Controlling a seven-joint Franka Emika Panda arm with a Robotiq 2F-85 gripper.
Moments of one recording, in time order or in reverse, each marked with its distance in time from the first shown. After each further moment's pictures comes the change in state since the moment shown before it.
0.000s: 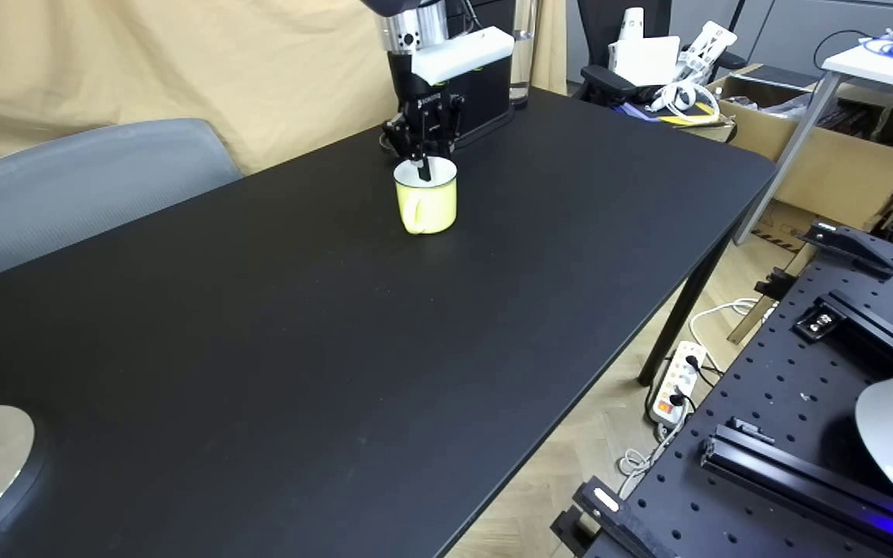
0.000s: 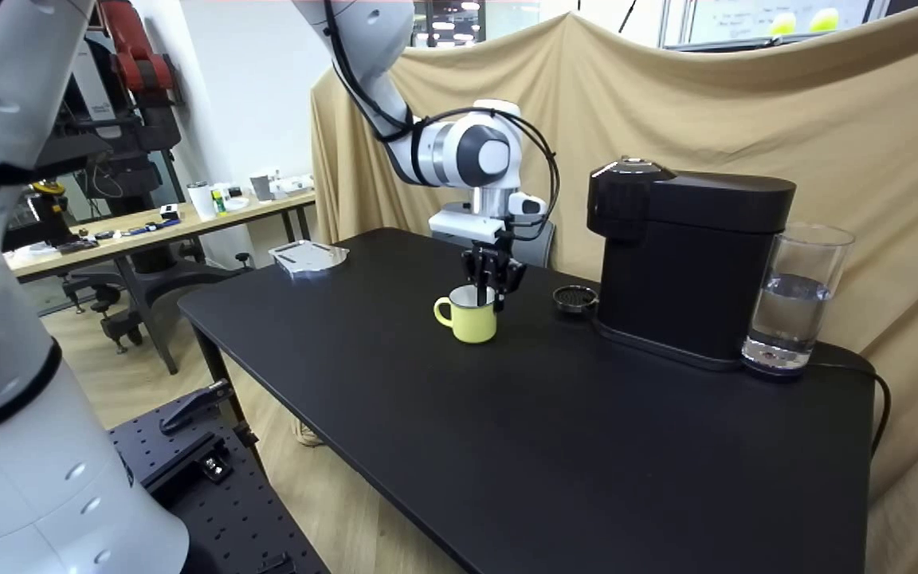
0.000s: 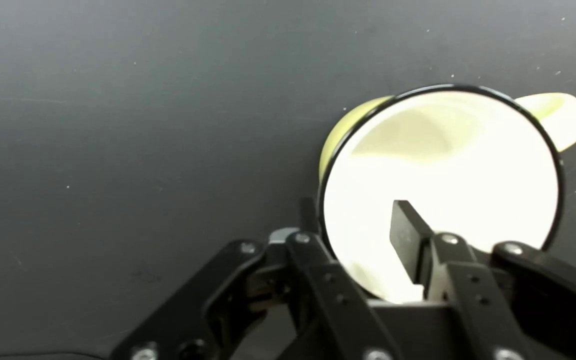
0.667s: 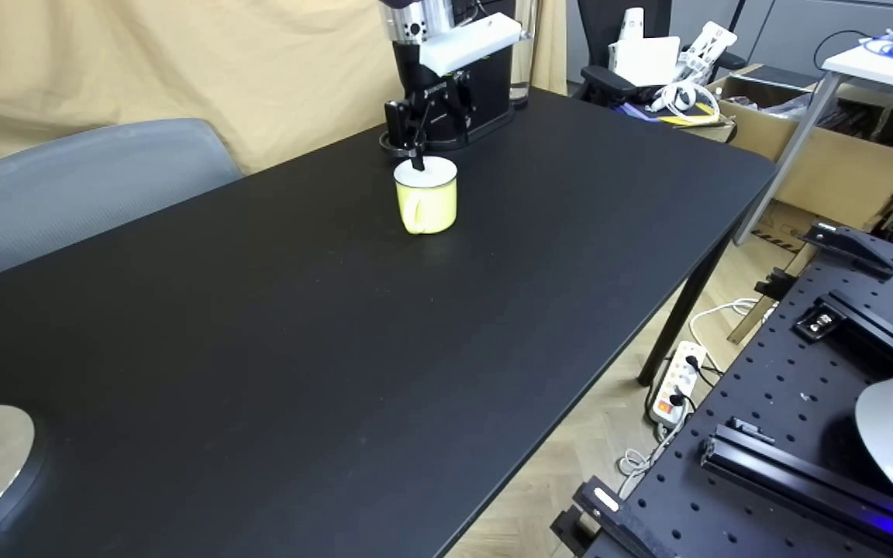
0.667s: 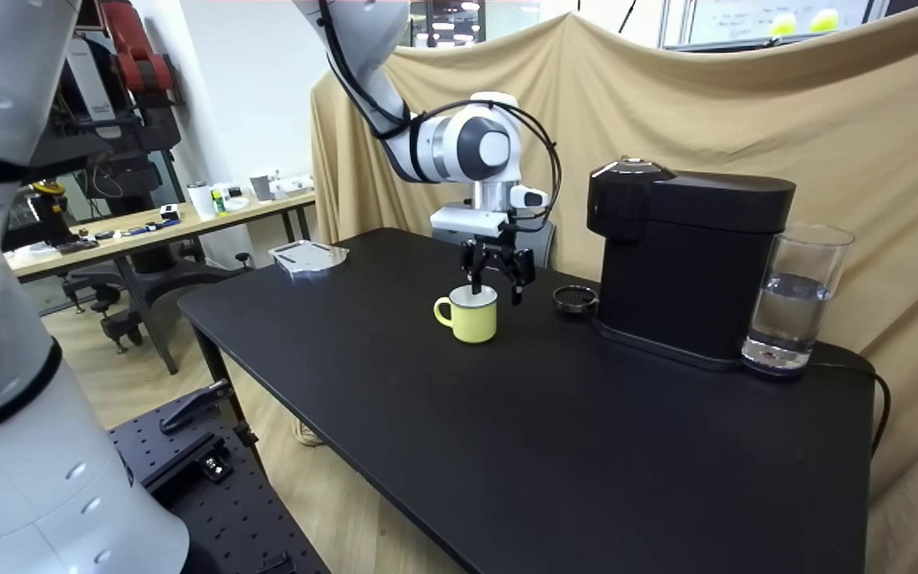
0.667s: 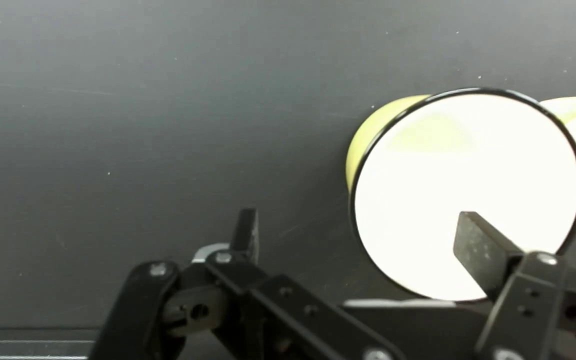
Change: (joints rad) arm 0.006 -0.029 -0.015 -0.021 -0.051 0.007 0.010
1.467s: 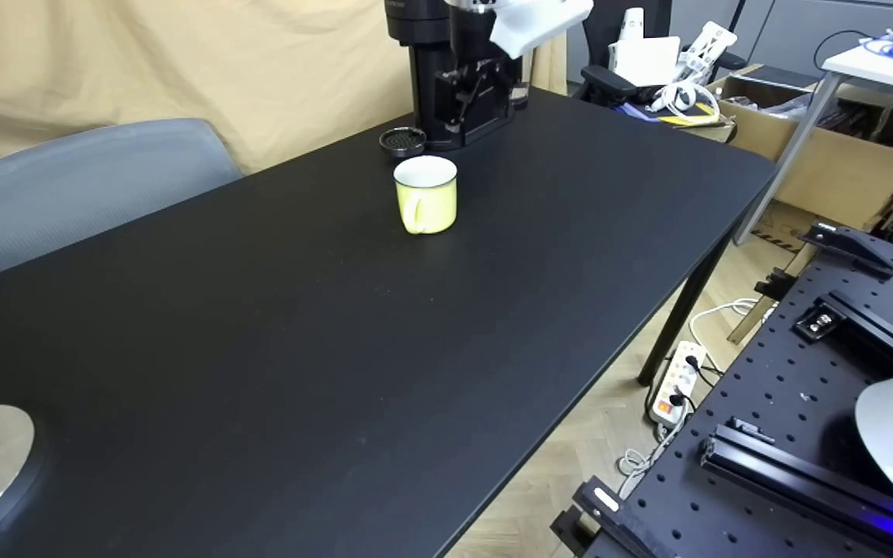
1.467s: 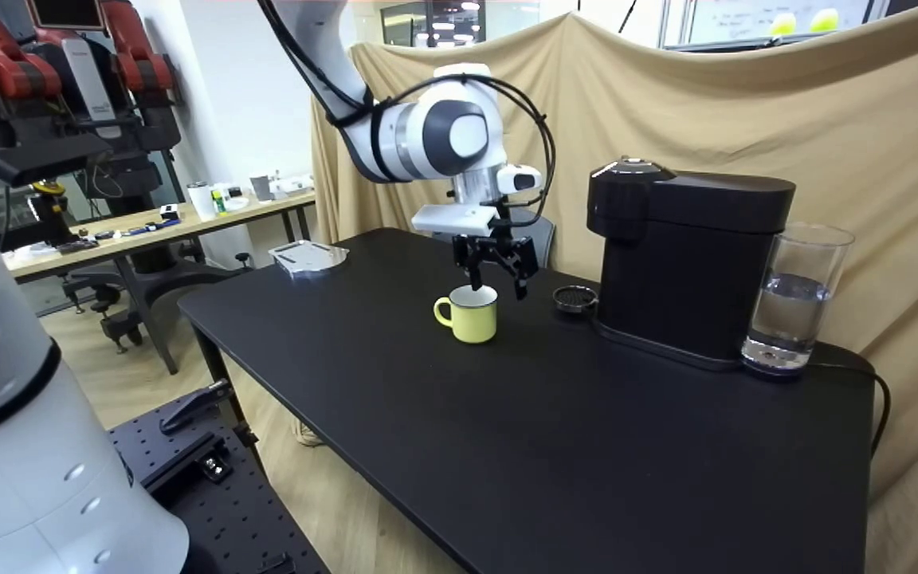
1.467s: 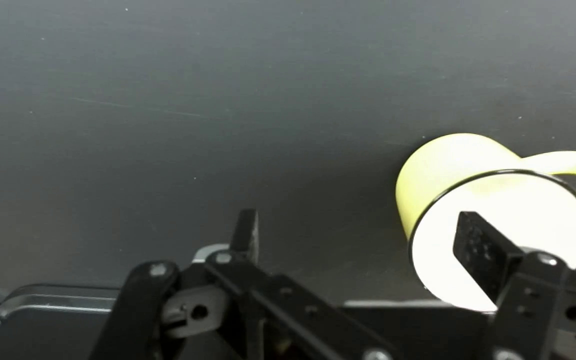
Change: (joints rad) arm -0.020 -0.254 -0.045 -0.350 -0.083 0.274 -0.014
